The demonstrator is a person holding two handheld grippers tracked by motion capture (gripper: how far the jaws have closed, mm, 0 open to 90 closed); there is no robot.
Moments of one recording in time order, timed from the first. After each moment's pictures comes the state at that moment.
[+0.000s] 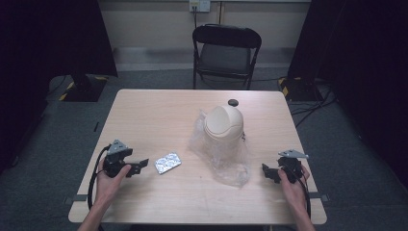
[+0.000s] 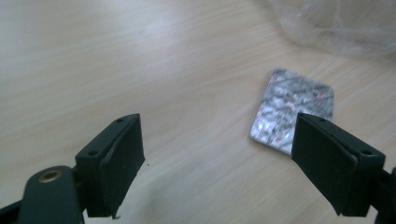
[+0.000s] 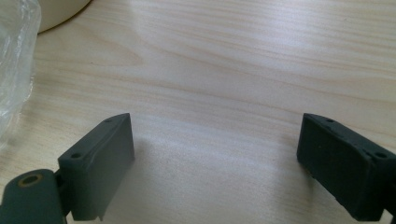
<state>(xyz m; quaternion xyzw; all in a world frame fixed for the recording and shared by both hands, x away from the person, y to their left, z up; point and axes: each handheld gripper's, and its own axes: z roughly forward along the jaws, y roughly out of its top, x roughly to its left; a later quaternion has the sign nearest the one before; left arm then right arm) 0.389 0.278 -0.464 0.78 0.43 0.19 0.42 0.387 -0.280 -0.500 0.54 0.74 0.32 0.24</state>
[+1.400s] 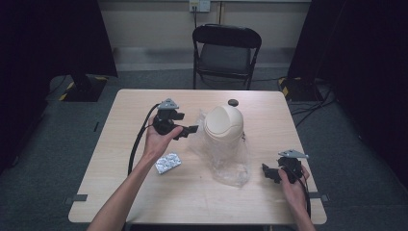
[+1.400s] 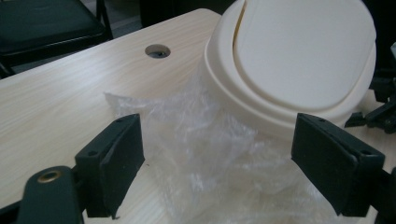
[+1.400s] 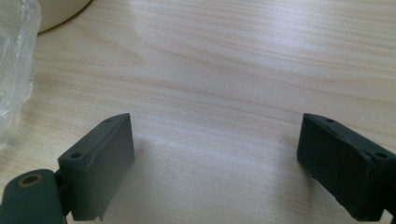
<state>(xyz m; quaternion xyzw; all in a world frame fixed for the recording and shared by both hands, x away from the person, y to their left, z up) 0.486 0.137 -0.375 0.81 0.32 0.11 0.49 0.387 -0.280 -0.500 0.54 0.74 0.32 0.24</state>
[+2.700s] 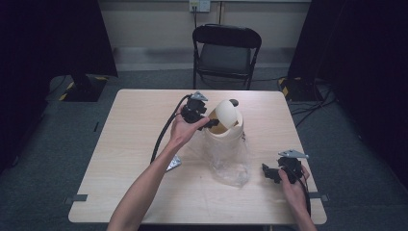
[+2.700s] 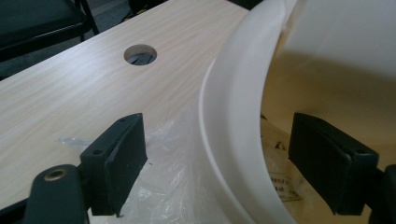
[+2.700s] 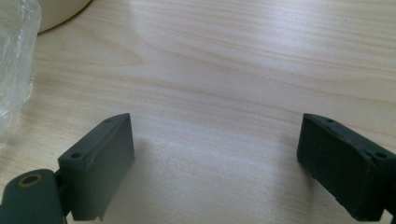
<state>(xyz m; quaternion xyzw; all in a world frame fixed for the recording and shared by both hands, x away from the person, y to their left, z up) 0.539 0.067 -0.394 0.84 0.30 0.09 0.45 0.387 -0.280 -0.500 0.54 0.74 0.32 0.24</state>
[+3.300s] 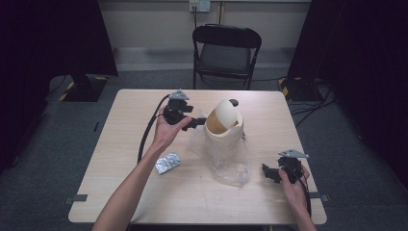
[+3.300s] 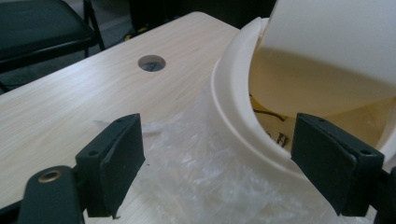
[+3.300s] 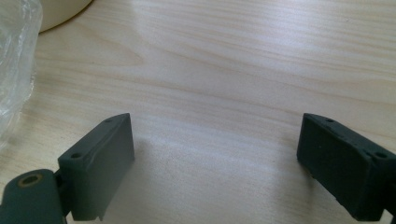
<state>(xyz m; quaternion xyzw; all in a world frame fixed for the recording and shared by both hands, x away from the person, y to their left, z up) 0.511 0.128 -0.377 0.81 0.31 0.11 0.49 0.388 -0.280 -0.500 0.54 0.74 0.32 0.24</state>
